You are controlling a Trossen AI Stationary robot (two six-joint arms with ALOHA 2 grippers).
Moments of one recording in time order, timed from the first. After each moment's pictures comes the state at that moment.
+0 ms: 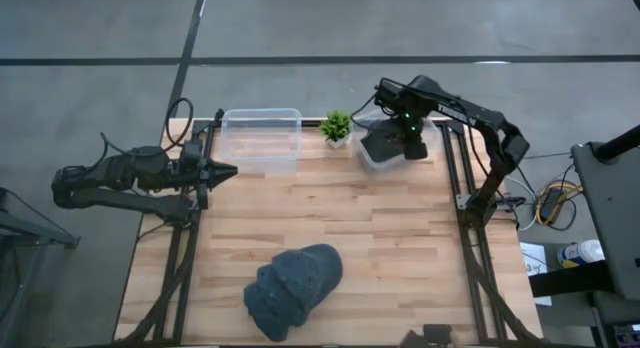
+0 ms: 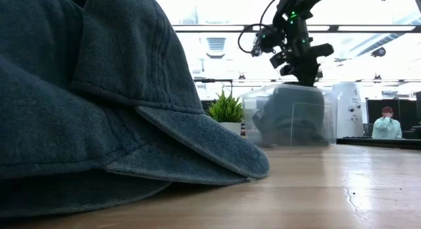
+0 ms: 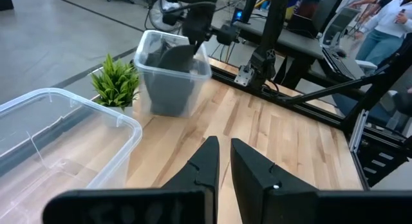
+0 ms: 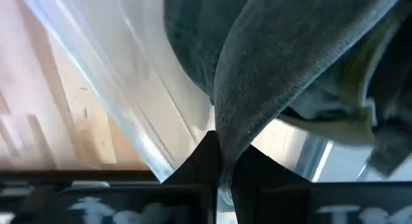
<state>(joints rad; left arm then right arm) -0.03 0.53 0.81 -0.61 -0.27 -0.35 -0.70 1.74 1.57 -1.47 0.13 -0.71</state>
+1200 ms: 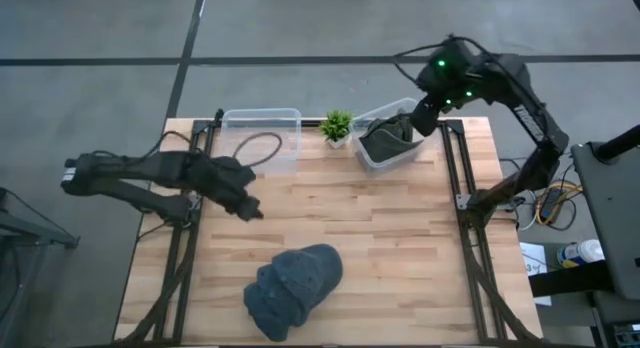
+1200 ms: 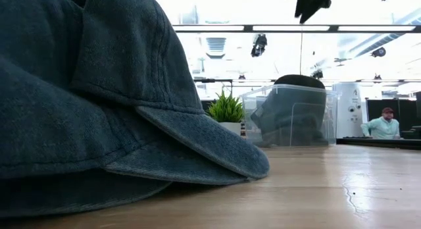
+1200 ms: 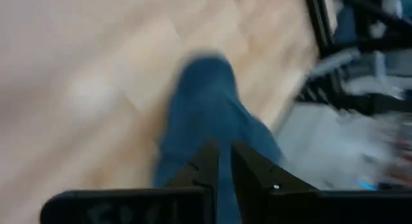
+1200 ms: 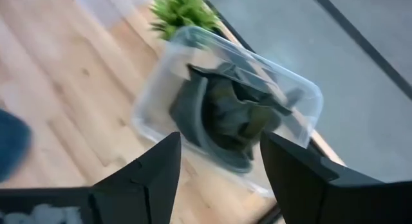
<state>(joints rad) -0.05 0.97 1.02 -0.82 0.24 -1.12 -0.65 1.47 2.02 -1.57 0.03 0.01</state>
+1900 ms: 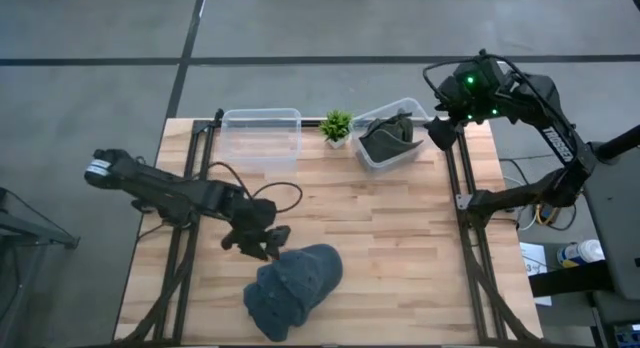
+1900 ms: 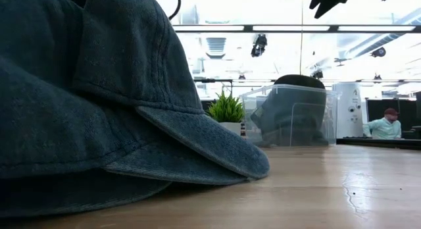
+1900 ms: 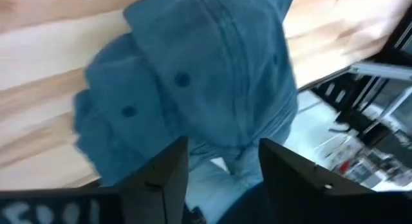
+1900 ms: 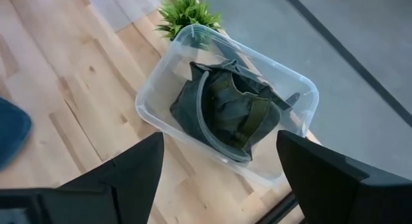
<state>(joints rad) -0.25 1.28 1.01 -0.63 0.36 -1.80 -0.63 1.24 1.79 -1.46 0.02 -0.02</state>
